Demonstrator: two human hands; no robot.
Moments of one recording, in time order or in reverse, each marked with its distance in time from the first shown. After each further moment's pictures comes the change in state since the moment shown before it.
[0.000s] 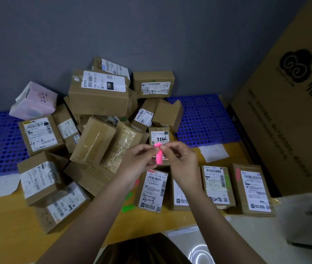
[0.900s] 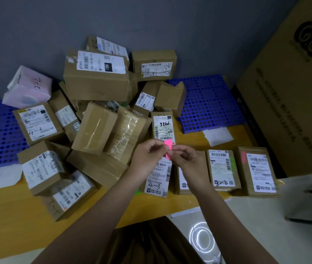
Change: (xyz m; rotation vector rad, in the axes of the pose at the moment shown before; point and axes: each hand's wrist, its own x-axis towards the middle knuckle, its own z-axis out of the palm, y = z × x) left_hand 0.010 -0.037 -0.002 0.348 -0.051 0.167; right_hand -0.024 0.039 -0.008 0.257 -0.041 0.317
